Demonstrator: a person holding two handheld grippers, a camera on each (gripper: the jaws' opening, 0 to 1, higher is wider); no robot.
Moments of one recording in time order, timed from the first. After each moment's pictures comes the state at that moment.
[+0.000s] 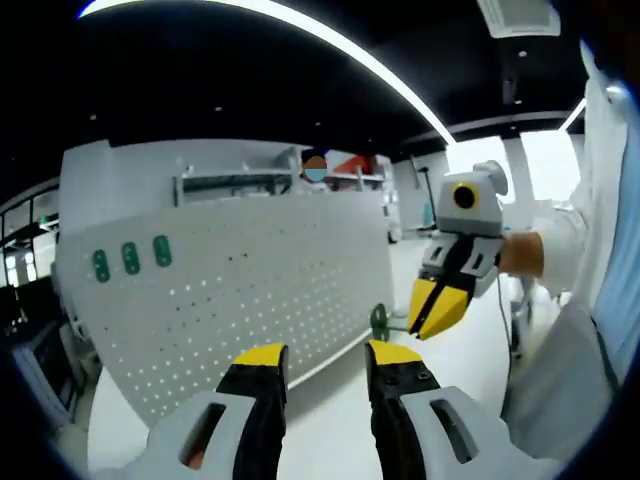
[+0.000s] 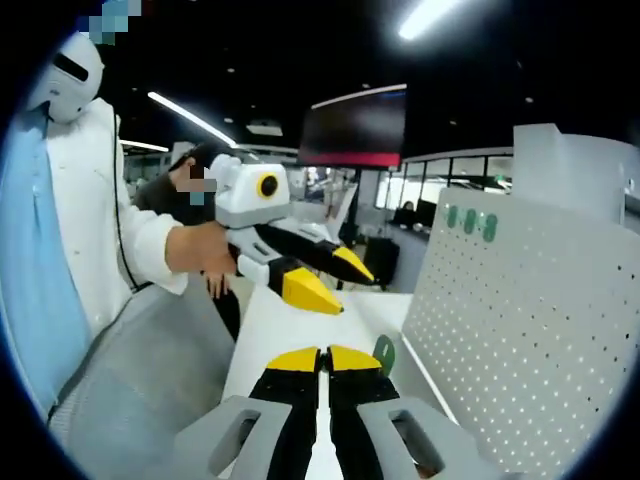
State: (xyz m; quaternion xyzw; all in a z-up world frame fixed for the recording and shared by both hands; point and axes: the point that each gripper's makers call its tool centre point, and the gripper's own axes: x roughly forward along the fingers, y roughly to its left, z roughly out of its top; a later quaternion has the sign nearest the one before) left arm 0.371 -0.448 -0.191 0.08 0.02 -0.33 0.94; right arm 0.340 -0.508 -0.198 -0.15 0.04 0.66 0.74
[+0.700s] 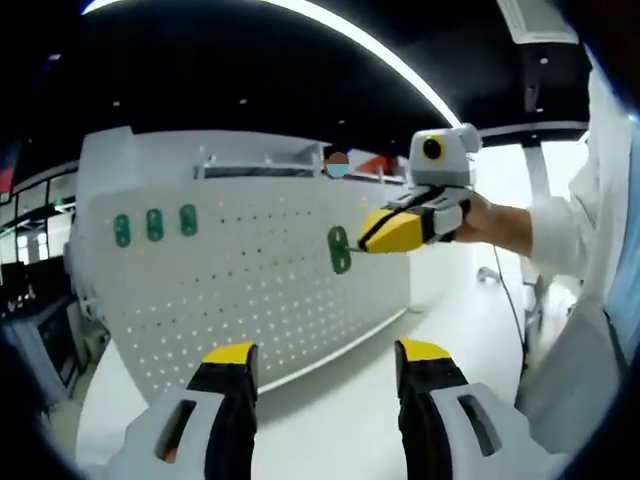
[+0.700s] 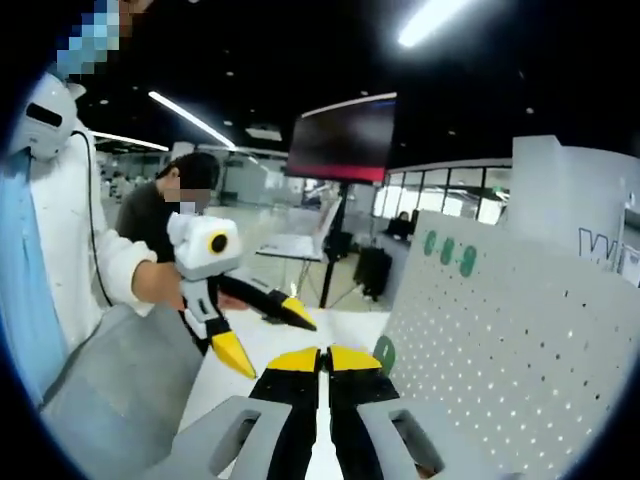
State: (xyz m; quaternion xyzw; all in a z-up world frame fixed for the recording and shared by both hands) left arm 0.380 -0.439 -0.214 0.05 0.03 -0.31 0.95; right arm 0.399 -0.487 -0.152 -0.16 0.01 0.65 0.74
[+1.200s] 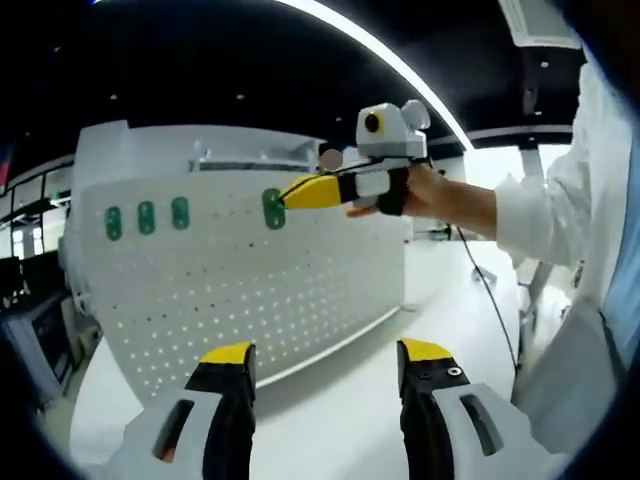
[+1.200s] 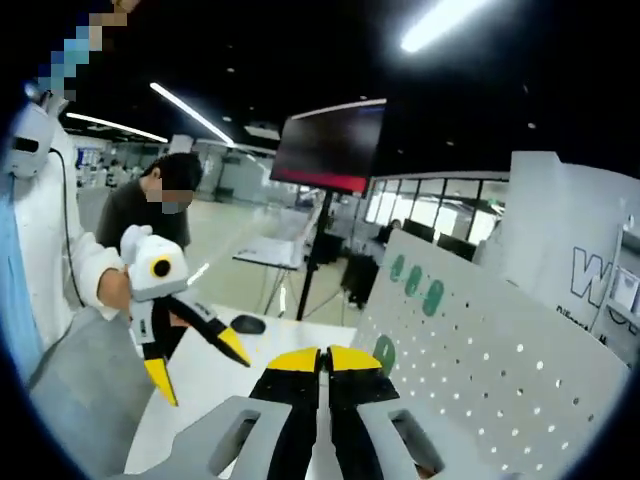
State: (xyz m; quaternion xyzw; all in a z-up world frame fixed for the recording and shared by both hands) left arm 0.380 -0.445 -0.221 0.05 0.04 -0.32 0.94; right arm 0.459 -0.458 -0.118 -0.18 -0.01 0.64 0.75
